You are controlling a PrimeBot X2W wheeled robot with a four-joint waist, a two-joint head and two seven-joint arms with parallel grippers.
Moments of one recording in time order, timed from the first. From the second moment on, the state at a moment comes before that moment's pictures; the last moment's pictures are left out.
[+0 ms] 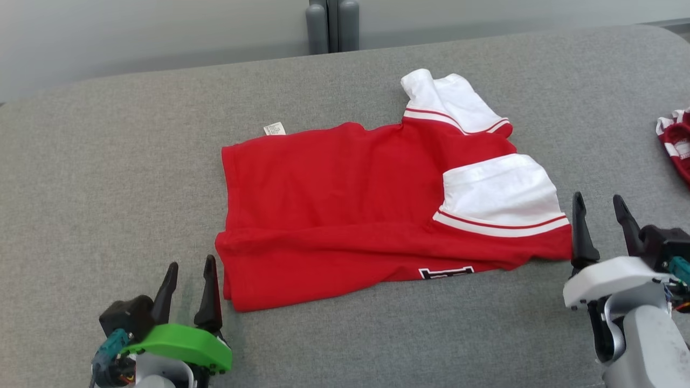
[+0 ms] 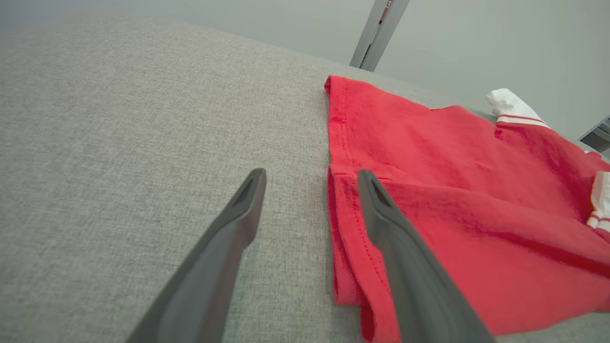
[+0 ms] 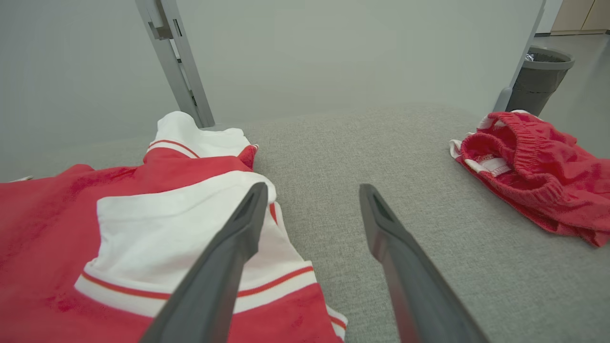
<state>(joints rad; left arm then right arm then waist) -0.16 0.09 -0.13 0.45 -0.47 -0.13 -0.26 -0.30 -0.05 -0.22 0.42 0.11 0.13 -0.26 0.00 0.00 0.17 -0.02</state>
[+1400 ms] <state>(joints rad) -0.15 0.09 -0.25 0.56 -0.51 -0.13 -0.27 -0.21 -0.05 -0.21 0.41 0.13 0.13 -0.26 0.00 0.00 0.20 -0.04</state>
